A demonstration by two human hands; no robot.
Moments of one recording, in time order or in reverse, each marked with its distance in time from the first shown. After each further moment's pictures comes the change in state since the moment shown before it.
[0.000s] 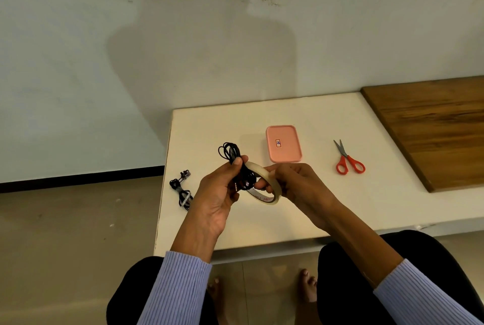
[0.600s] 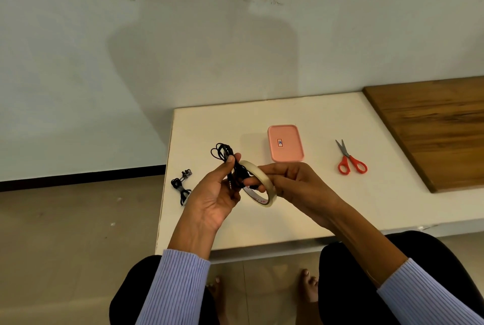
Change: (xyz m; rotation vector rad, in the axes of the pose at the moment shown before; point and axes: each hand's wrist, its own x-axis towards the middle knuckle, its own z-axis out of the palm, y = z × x) left_hand 0.002 0.007 -0.004 -0.238 0.003 -0.164; right_hand 0.002 -0.001 -0.001 -0.007 -0.189 -0.068
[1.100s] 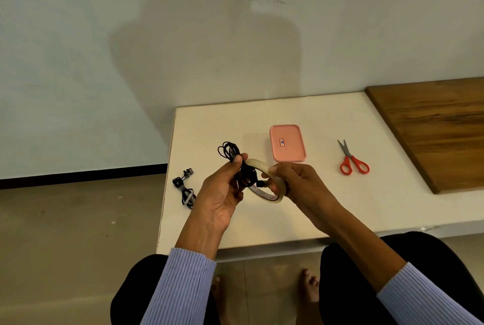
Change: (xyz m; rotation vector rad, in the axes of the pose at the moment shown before) left_hand 0.002 -0.007 0.002 0.127 0.027 0.082; right_hand 0.004 0.005 0.009 -0.070 0.340 0.105
